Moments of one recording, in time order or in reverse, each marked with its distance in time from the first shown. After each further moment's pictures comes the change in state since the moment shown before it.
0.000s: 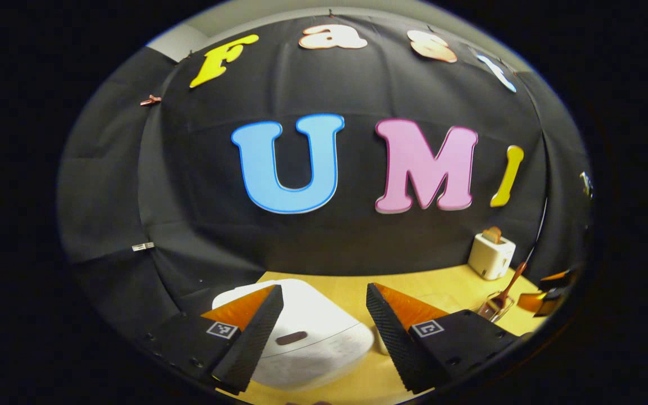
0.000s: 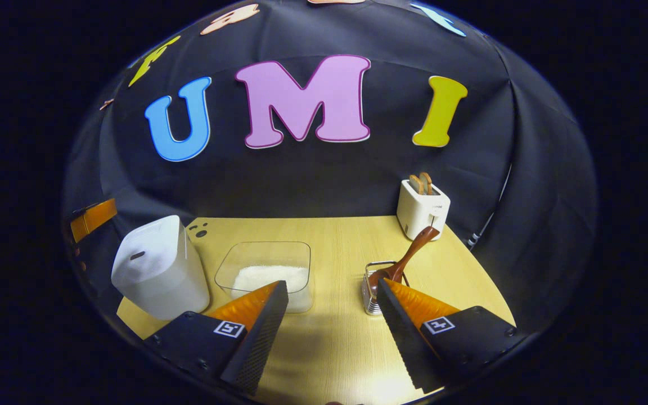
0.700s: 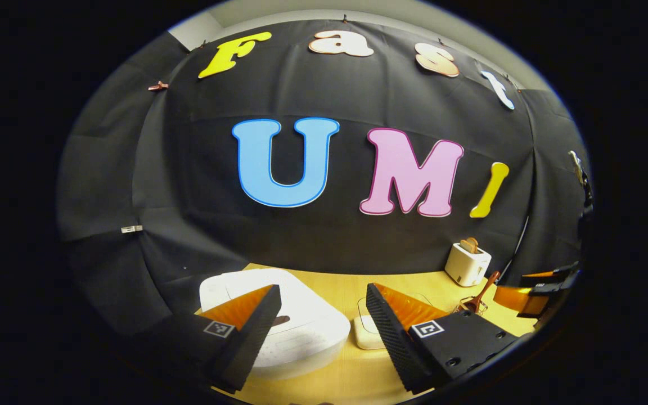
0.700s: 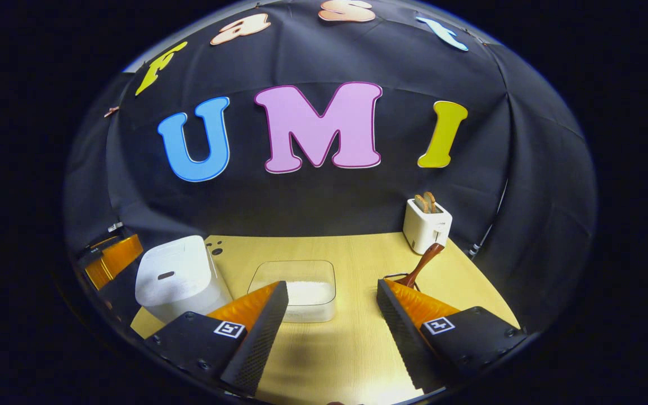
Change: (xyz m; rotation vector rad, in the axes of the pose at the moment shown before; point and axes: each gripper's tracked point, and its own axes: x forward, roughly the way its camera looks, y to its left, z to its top) left arm -0.029 0.005 -0.029 -0.030 0.041 -0.089; right arm -0.037 0.051 0.021 0.019 -0.072 -0.022
